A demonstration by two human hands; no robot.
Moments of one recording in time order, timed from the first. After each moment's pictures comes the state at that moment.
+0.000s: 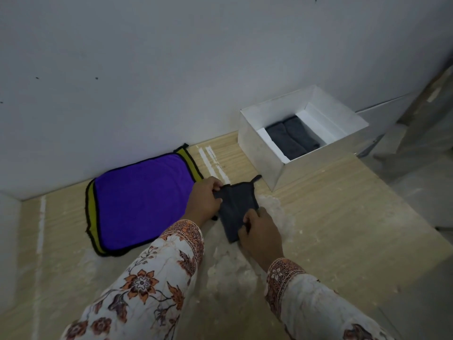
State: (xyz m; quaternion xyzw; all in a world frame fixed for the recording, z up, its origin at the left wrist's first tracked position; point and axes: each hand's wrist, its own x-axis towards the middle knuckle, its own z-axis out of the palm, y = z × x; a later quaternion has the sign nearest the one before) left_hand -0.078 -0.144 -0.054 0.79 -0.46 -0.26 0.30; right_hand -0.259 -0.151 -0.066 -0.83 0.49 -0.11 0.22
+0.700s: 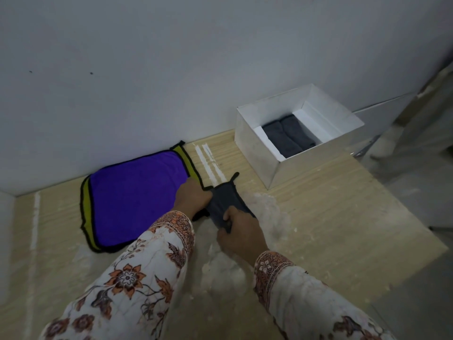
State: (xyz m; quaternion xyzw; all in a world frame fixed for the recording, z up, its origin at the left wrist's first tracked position) left_hand -0.068 -0.147 -0.046 0.87 -0.35 -0.27 0.21; right_hand -0.242 -0.146 -0.059 -0.85 0.41 -0.11 0.31
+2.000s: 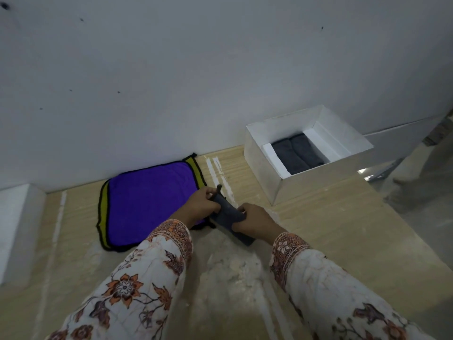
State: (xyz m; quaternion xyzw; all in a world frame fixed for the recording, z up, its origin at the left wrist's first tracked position) left_hand -0.079 -0.144 -0.023 0.78 -0.30 -0.42 0.36; right_hand -0.245 -0.220 -0.027 -0.80 0.39 0.04 0.45
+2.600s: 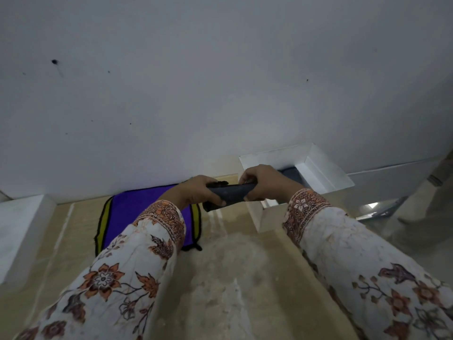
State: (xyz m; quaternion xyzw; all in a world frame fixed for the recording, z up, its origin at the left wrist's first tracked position) left_hand -0.087 -0.181 0.103 0.76 -0.40 -0.41 0.30; right_hand -0.252 -0.319 0.126 -0.90 0.25 0.00 0.36
